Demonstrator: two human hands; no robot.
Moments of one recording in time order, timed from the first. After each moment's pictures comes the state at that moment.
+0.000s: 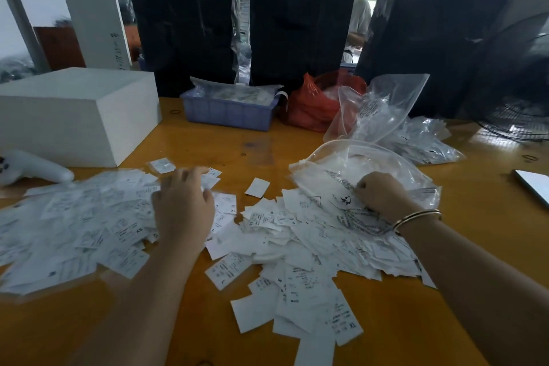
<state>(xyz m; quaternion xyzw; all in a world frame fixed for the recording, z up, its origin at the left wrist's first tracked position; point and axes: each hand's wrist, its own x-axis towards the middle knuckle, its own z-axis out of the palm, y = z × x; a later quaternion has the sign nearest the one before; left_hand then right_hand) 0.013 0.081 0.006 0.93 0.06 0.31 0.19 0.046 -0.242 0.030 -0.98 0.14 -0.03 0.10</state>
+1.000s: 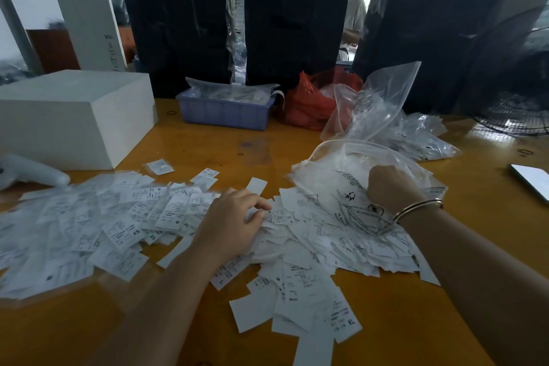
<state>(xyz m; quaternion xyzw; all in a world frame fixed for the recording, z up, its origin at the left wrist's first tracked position) 0.002 0.047 -0.004 0.90 -0.25 0.19 0.31 0.030 -0.242 0.044 -0.99 0.13 -0.08 -0.01</state>
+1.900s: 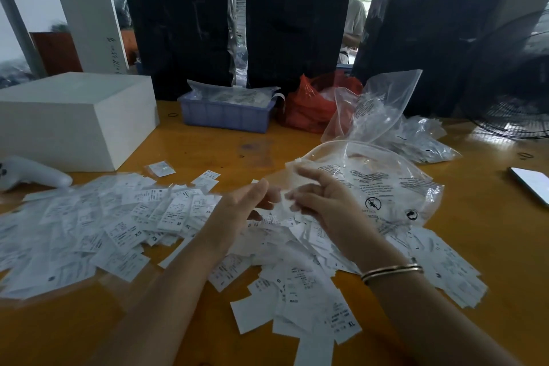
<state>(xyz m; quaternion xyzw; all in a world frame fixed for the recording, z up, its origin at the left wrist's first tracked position) -0.010 0.042 0.017 0.72 -0.20 -0.02 0.66 -0.035 -0.139 0.043 -0.67 -0.08 0.00 0.74</state>
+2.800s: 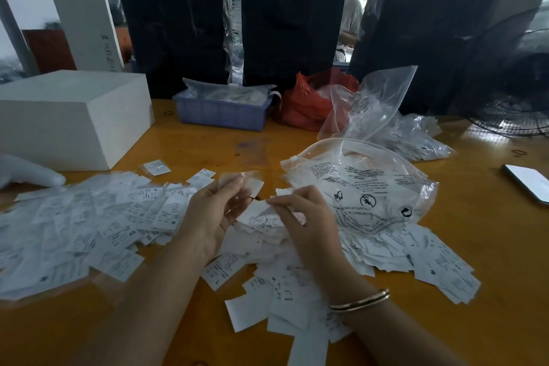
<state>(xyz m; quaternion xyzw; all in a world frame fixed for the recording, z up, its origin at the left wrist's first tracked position) -0.004 0.045 0.023 0.51 0.04 -0.02 0.86 -0.046 -0.109 0.009 -0.83 -0.13 -0.28 0.47</state>
